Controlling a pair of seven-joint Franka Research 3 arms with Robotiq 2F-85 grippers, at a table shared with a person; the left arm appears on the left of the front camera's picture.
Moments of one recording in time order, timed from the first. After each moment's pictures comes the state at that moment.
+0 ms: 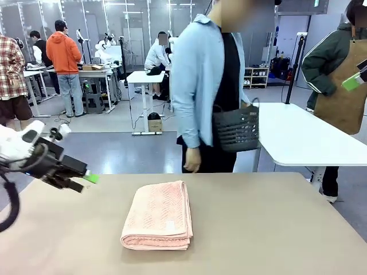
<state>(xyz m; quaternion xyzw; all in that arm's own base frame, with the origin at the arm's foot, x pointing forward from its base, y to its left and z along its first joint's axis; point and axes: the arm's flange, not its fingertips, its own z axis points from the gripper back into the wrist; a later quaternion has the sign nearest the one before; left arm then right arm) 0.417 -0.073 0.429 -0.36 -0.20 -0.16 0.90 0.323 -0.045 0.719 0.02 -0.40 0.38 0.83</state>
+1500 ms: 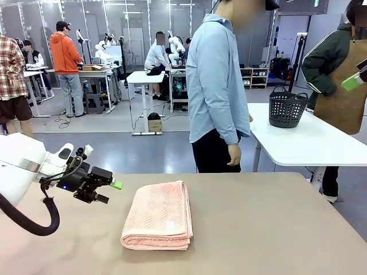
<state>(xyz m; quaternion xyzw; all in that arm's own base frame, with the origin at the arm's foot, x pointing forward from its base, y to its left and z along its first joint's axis) 0.489 -0.104 0.338 -0.44 -0.15 -0.06 0.88 0.323 -0.045 0.719 0.02 -0.40 0.38 0.83</state>
